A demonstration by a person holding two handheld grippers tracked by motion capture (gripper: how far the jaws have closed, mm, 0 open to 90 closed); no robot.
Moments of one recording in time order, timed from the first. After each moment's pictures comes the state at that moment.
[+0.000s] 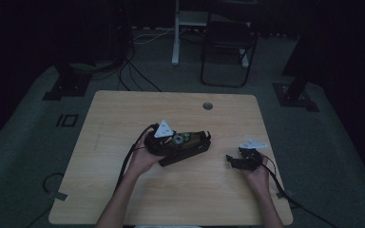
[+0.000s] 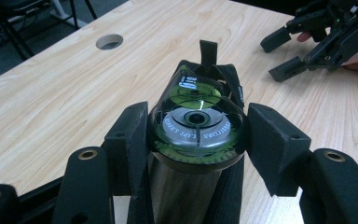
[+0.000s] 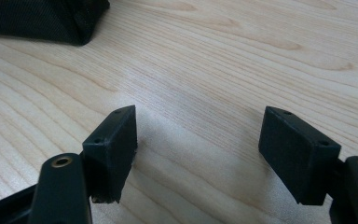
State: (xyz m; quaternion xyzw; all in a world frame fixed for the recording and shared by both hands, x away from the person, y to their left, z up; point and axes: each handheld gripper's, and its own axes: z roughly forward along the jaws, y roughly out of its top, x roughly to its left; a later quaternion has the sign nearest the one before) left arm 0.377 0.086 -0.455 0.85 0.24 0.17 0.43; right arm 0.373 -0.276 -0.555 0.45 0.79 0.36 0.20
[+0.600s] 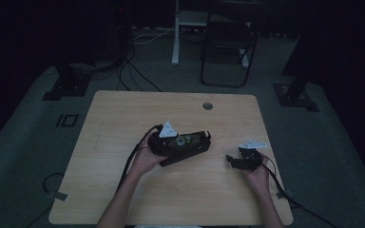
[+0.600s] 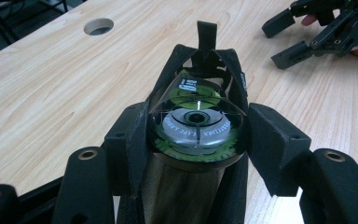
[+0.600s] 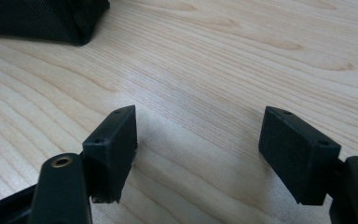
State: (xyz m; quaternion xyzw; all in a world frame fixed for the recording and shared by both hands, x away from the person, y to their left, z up) left arm 0.386 0.078 -0.467 0.86 0.24 0.15 0.41; right arm 0.373 -0.276 -0.555 0.45 0.79 0.36 0.20
